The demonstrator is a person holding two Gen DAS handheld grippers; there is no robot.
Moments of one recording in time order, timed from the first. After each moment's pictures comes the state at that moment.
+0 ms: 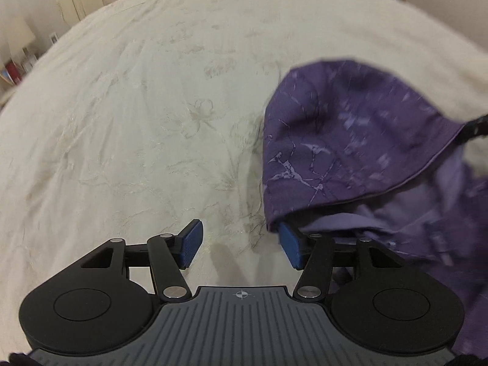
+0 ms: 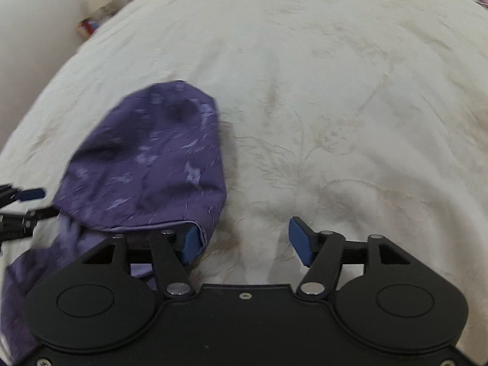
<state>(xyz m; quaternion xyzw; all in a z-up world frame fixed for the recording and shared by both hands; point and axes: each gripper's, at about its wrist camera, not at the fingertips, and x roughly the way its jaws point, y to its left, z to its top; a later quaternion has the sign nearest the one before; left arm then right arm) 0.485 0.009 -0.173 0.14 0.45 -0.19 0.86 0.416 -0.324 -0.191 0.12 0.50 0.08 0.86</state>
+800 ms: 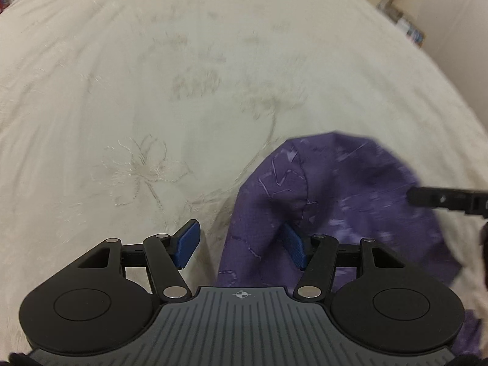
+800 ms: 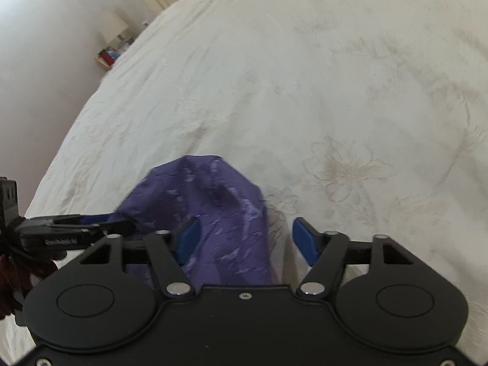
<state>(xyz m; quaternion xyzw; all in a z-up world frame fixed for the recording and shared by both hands) 0.621 -0.058 -0.209 0.01 0.52 -0.20 0.83 0.506 -0.309 -0.195 0.21 0.48 0.11 0.85</state>
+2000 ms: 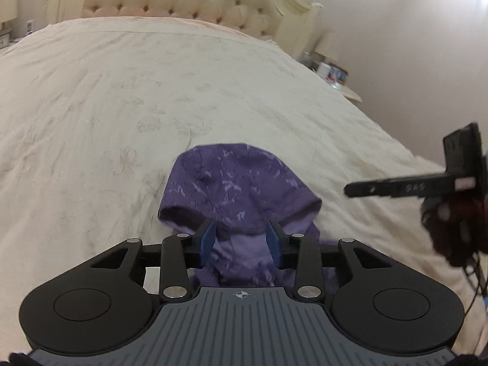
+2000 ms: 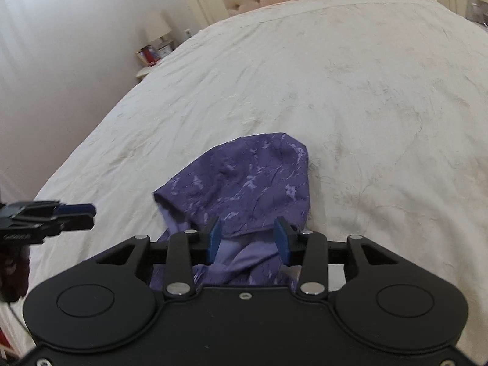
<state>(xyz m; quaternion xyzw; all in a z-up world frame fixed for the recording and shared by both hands) 0.427 0.013 -0.095 -0.04 0.39 -0.31 0.87 0.338 -0.310 -0.094 0.14 0.42 0.14 0.88</state>
